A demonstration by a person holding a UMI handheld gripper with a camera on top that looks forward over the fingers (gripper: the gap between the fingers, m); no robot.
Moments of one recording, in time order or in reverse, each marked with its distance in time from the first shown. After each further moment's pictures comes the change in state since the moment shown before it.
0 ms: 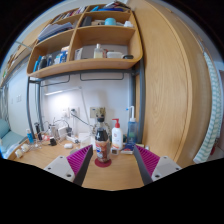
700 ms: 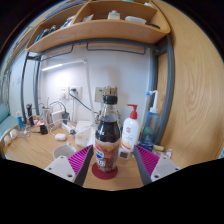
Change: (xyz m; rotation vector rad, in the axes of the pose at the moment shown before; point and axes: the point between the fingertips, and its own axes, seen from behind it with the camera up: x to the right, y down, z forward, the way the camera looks) arm -0.033 0.060 0.171 -0.117 -0.092 -0.109
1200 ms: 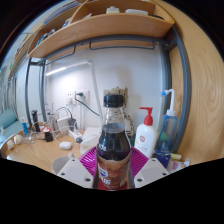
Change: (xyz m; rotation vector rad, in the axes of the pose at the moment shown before) arm -0.026 -0.015 0.061 0.051 -0.149 0.034
